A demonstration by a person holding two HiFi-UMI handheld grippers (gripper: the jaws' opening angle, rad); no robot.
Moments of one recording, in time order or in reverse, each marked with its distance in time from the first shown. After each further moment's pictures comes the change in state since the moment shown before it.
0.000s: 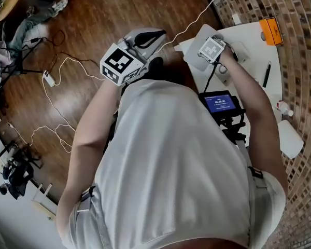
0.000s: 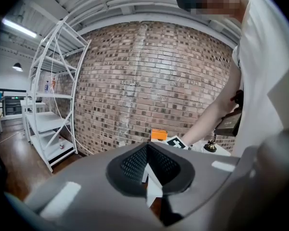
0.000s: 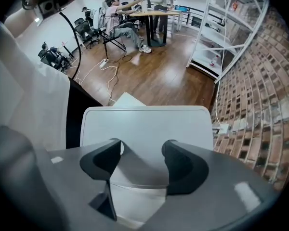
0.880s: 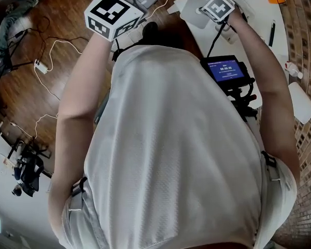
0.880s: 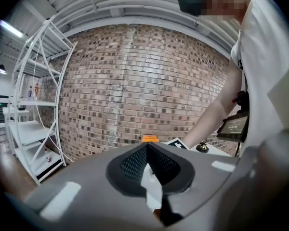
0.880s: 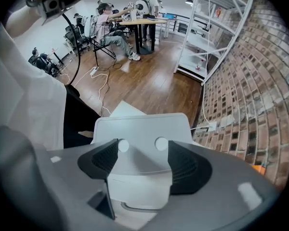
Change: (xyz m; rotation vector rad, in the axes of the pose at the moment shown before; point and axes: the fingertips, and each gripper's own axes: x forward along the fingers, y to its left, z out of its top) left arm 0.036 -0.019 0.035 0.093 -0.036 -0.134; right arm -0.040 -0.022 -0.019 0.095 0.009 -0.178
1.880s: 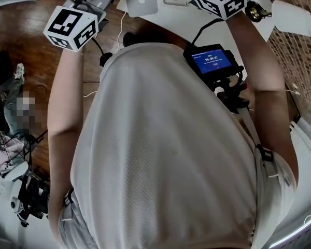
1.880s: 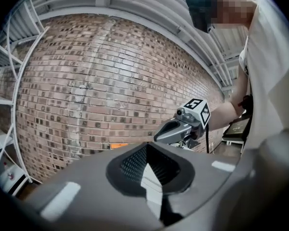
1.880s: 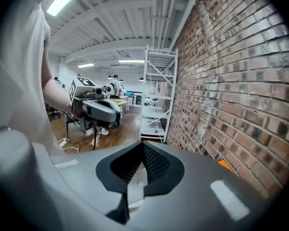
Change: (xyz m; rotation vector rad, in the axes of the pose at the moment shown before) left arm 0.094 -0.088 0.049 0.095 -0.033 -0.370; right arm -0.284 0.000 -0.002 0.344 -0.956 -0.362
